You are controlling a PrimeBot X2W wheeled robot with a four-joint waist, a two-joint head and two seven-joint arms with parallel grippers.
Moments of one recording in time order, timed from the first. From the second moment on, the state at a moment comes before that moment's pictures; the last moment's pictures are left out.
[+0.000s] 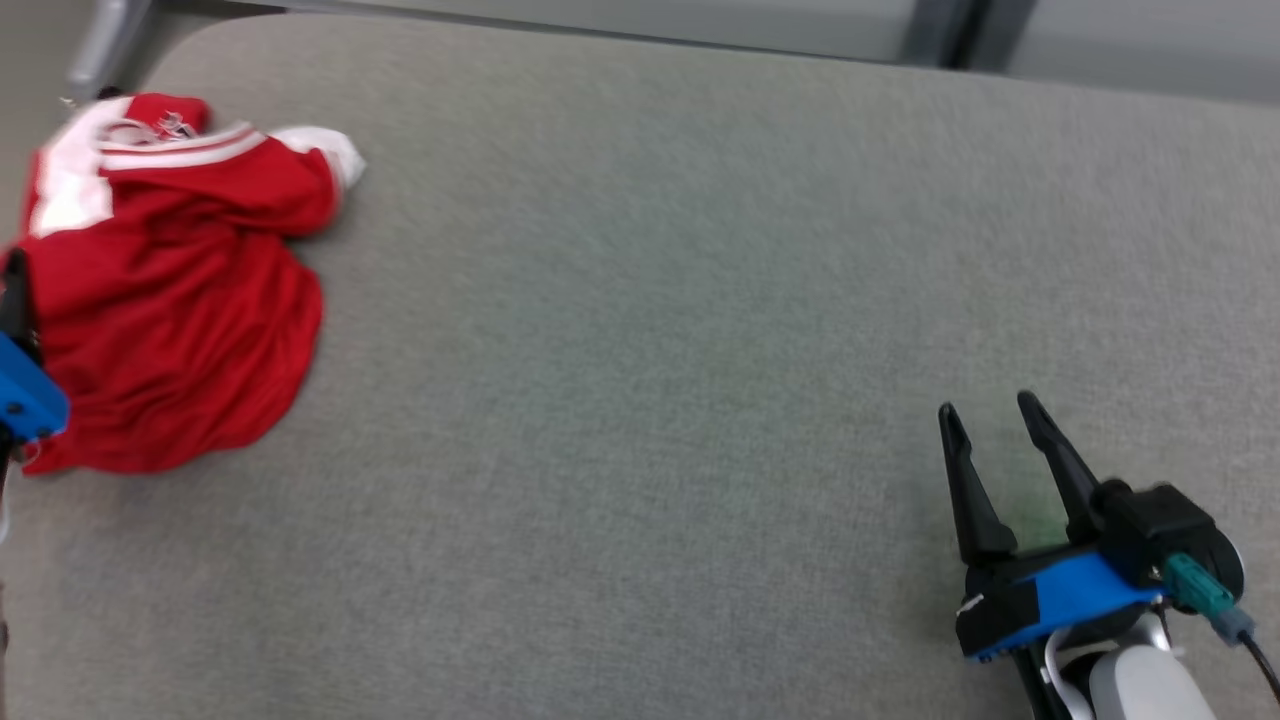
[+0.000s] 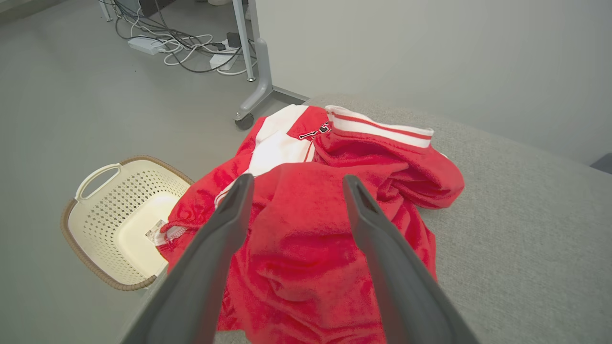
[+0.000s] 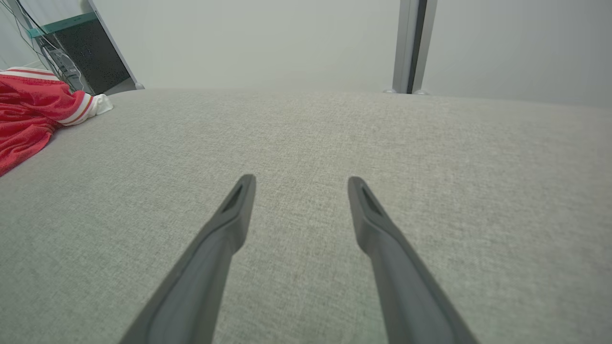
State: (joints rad) left arm -0.52 0.46 0.06 0.40 -0.50 0.00 0.35; right arm -0.13 -0.05 0.02 0.15 0.09 0.13 -0.15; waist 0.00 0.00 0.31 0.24
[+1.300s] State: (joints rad) left arm -0.65 0.60 0.01 0.12 -0.52 -0.04 0.47; right arm -0.15 -0.05 0.03 0.28 0.23 0.13 -0.25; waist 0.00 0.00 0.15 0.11
